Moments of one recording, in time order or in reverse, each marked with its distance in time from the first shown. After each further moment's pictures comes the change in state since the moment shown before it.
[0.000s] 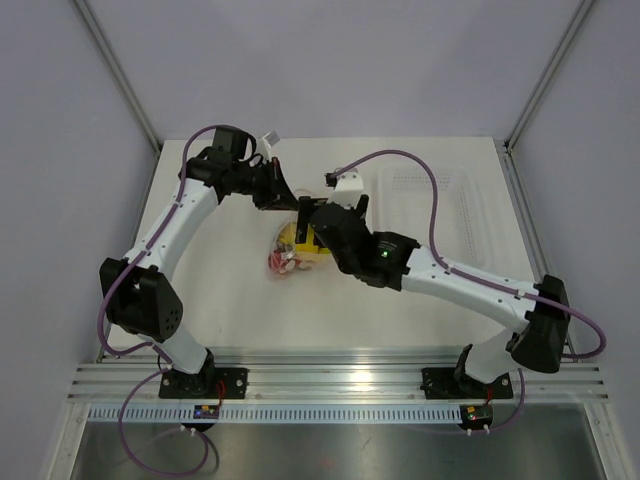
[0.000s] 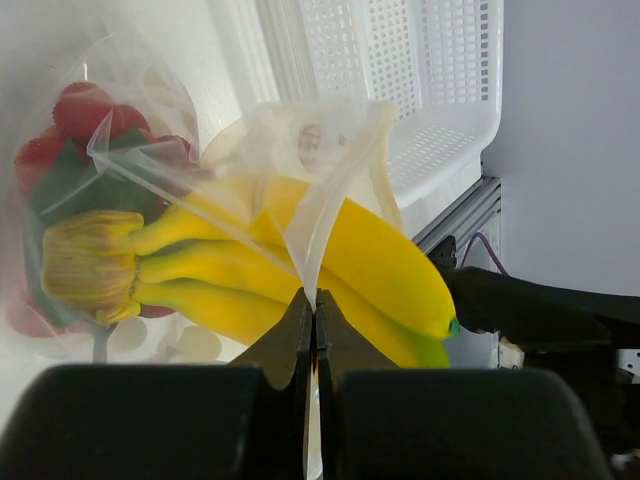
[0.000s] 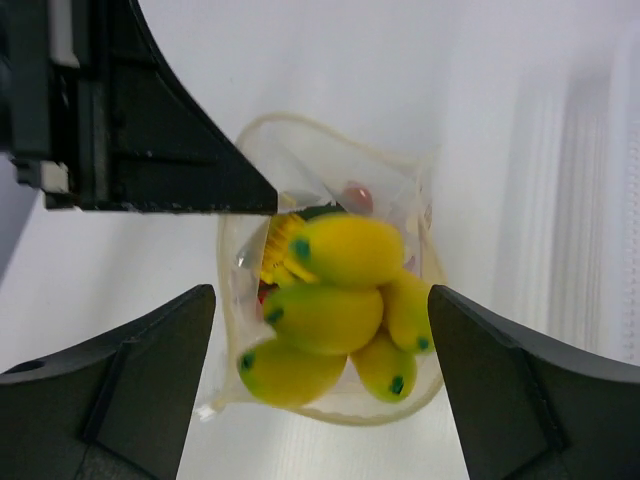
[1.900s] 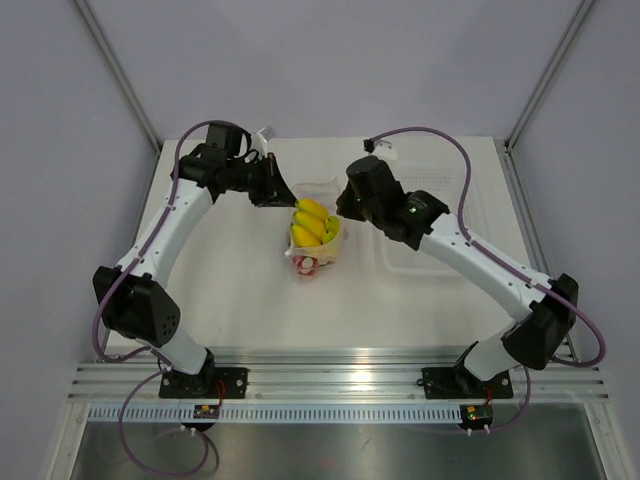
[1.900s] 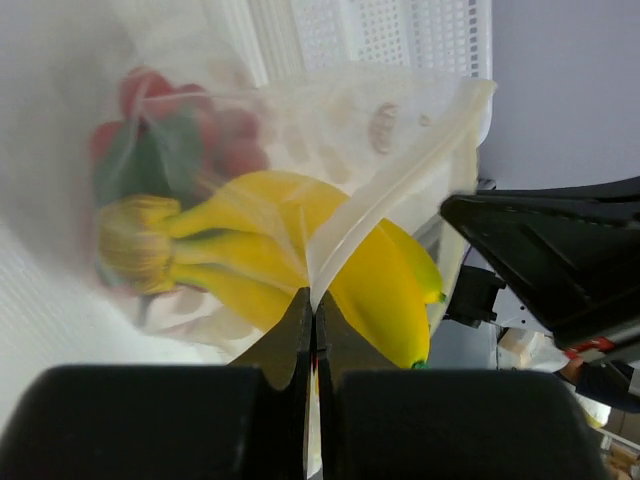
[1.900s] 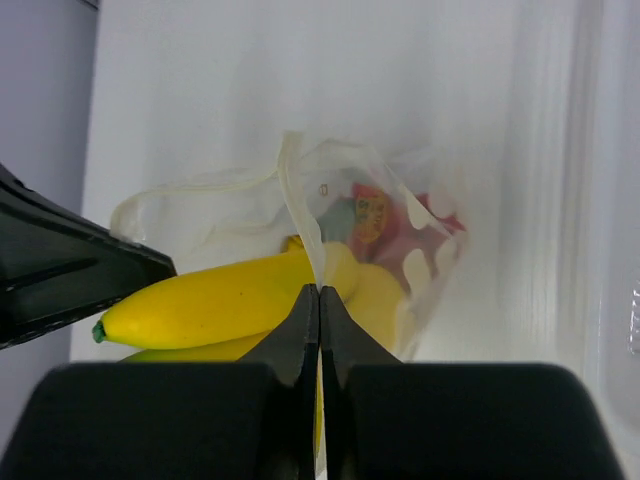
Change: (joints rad) left arm -0.001 -0.026 0.018 -0.031 -0.003 -0.001; right arm -0.291 0.003 0.128 -0.229 -0.366 0.175
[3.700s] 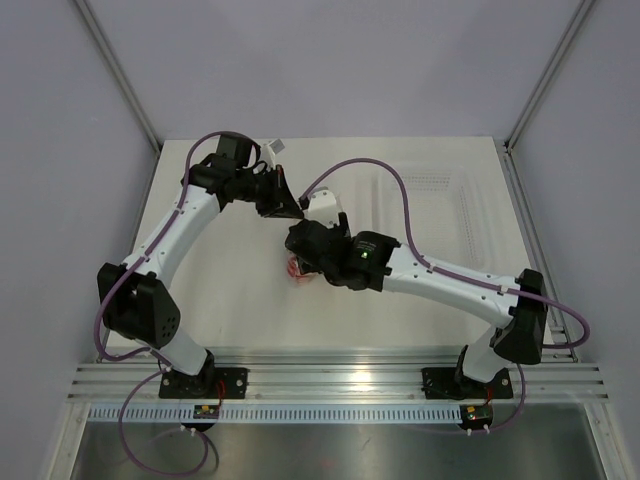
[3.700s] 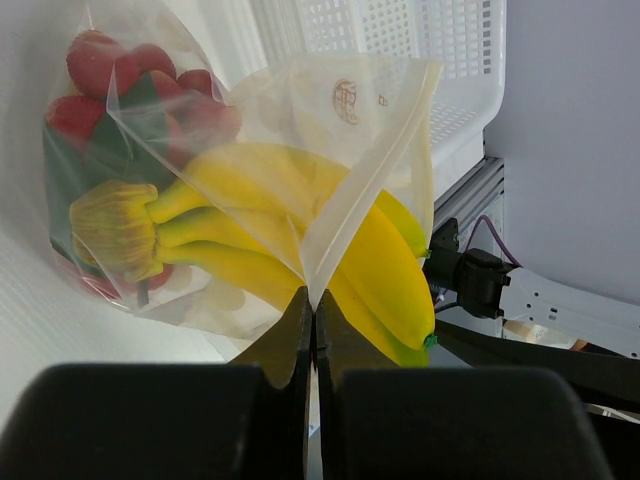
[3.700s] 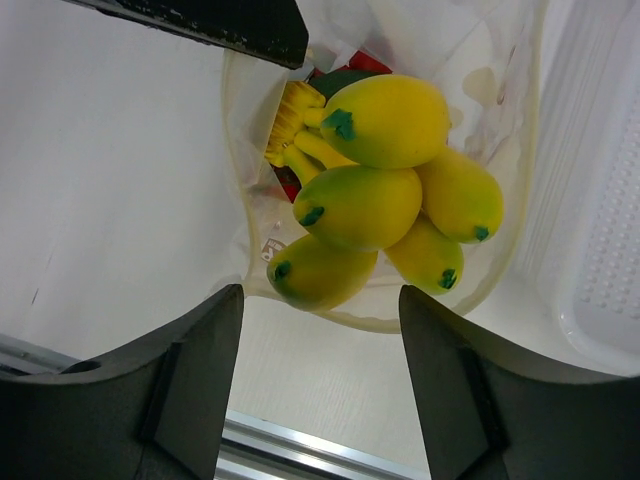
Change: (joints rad) left arm -0.031 -0.016 -0.080 0.046 0.003 0.002; right arm 0.378 0.075 0.053 -0.206 0.293 -0.156
